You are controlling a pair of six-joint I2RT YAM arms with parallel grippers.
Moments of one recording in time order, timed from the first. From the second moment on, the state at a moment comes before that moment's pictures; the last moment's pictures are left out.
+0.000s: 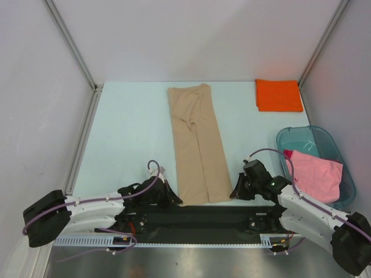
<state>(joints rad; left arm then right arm) -1.04 0.98 0.14 0.10 0.05 -1.30 0.63 0.86 0.32 -0.48 -0.18 0.84</state>
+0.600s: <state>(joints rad) -1.04 0.61 0.11 -0.29 -0.02 -1.30 0.90 0.74 0.32 -0.47 -0.16 1.01</state>
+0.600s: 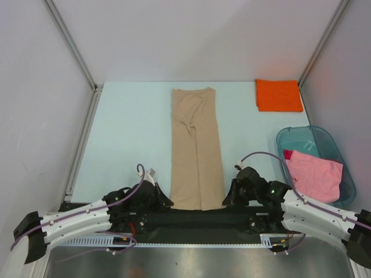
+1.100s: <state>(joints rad) -0.61 0.94 0.41 -0.20 0.07 -1.06 0.49 1.16 0.64 -0.44 -0.29 0.74</state>
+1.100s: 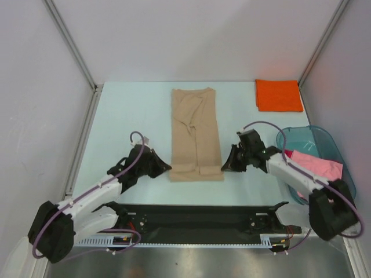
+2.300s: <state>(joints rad) -0.27 1.82 1.12 -0.07 0.31 -0.80 0.24 2.02 1.47 -0.39 -0.49 0.51</state>
